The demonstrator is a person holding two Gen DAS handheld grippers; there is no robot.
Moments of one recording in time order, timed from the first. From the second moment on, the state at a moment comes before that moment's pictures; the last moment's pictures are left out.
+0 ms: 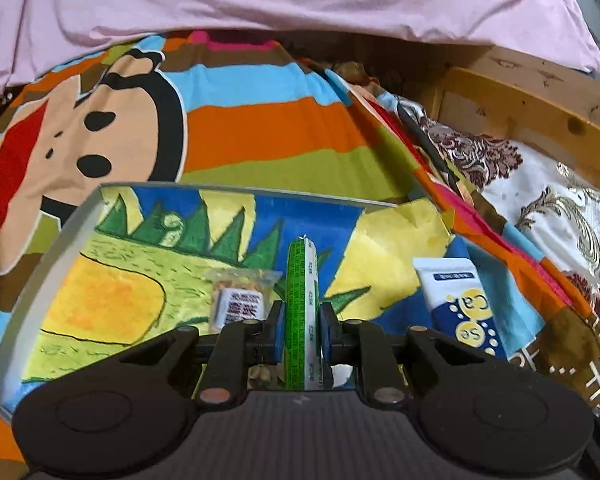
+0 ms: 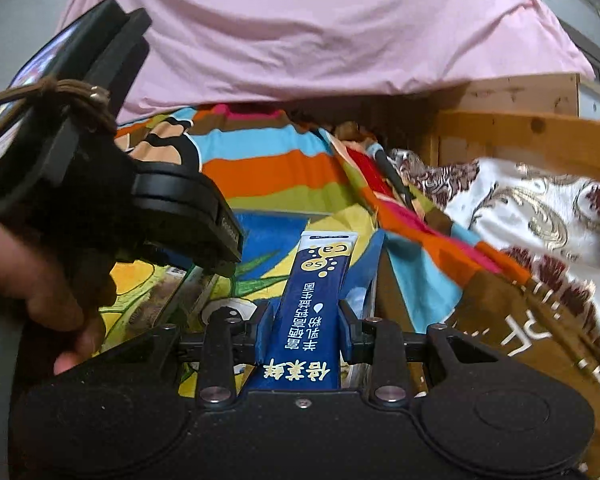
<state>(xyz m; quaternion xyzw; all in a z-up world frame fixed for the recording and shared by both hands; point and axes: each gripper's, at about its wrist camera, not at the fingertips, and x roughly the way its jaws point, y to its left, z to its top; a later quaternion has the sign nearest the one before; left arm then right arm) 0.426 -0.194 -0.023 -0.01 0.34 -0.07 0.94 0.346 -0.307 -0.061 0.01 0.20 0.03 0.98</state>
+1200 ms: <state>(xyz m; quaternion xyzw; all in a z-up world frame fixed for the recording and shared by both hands) 0.334 -0.129 0.062 -0.11 0.24 -0.07 0.96 0.263 -0.332 0.027 0.04 0.09 0.01 1.00</state>
